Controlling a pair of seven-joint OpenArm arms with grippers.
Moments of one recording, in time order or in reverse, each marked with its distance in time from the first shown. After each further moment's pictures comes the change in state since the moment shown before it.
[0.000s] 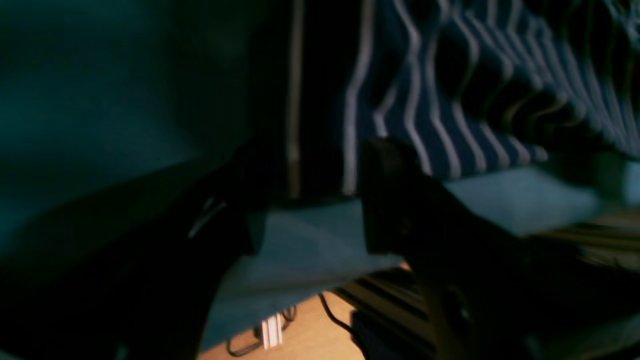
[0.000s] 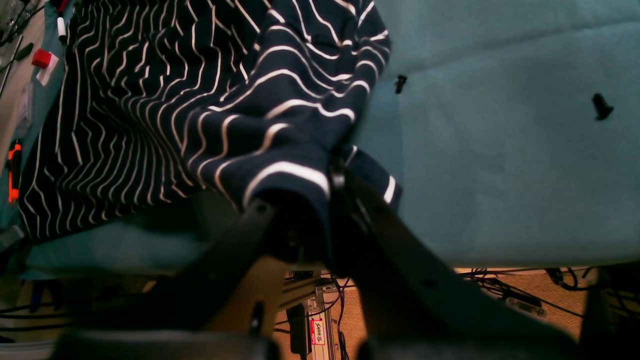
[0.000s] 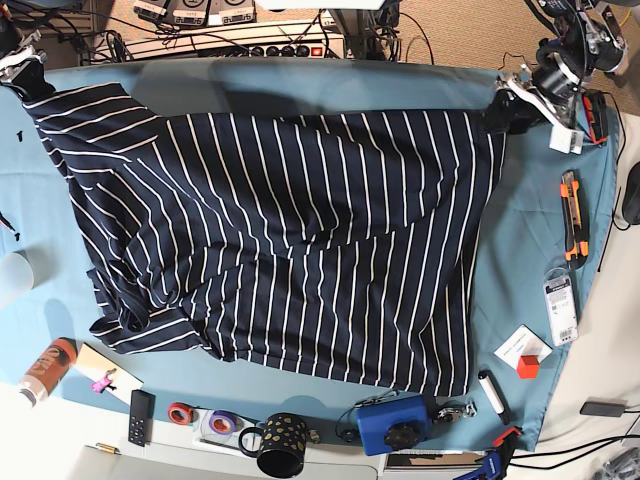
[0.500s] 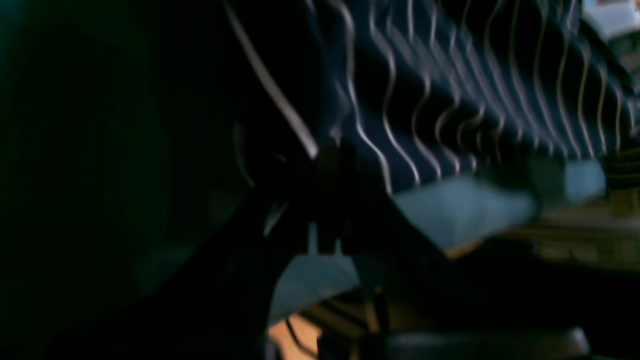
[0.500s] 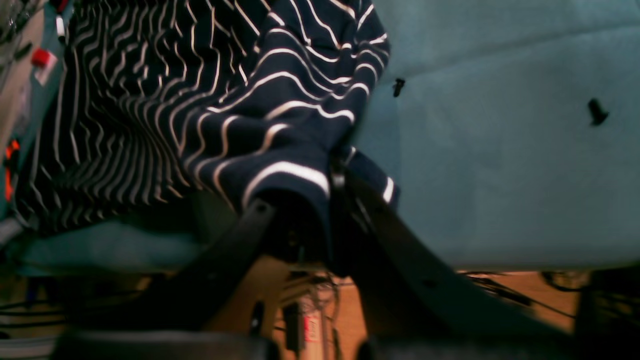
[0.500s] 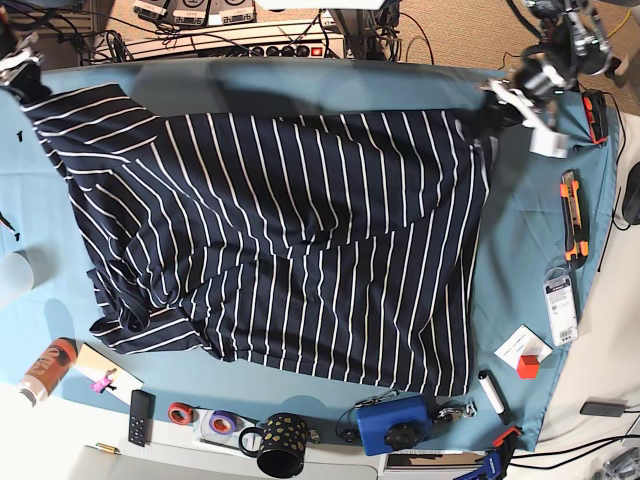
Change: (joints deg) left arm 0.0 0.8 1.6 1.0 -5.0 0.1 -2.1; right arm 0.1 2.7 0.2 0.0 -0.1 0.0 -0.2
